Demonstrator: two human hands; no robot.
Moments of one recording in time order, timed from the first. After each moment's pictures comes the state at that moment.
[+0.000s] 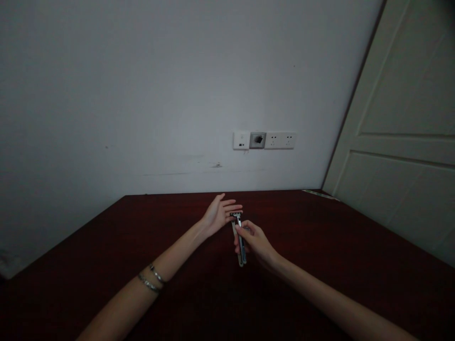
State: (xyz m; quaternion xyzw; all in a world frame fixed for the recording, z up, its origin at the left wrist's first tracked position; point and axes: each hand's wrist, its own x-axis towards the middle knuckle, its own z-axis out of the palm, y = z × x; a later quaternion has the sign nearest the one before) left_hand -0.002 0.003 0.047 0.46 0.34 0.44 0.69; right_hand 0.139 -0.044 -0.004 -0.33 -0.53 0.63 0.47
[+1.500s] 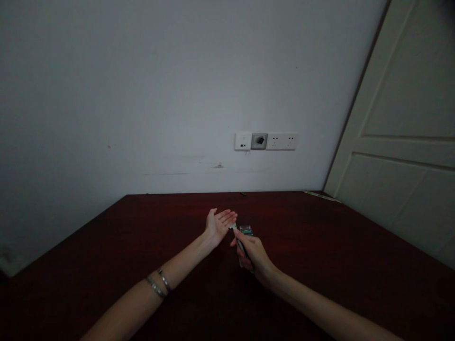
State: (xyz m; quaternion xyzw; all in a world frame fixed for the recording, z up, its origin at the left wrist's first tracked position) left_hand 0.006 0.009 0.005 0.16 0.33 0.60 0.71; right_hand 0.125 -0.060 -0.016 -0.39 -0.45 0.66 0.45
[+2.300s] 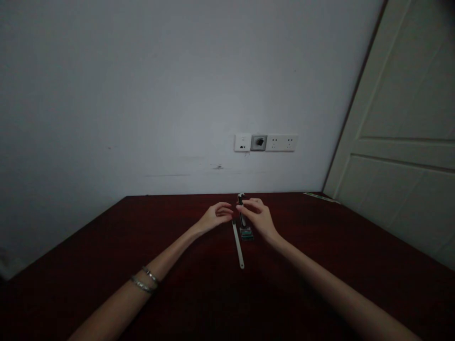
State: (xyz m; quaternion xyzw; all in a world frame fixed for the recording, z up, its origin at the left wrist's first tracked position) left_hand -0.028 0.016 0.021 0.59 0.33 0.48 0.56; right_hand 0.148 -0.003 0.034 -0.40 -0.63 0.30 0.60
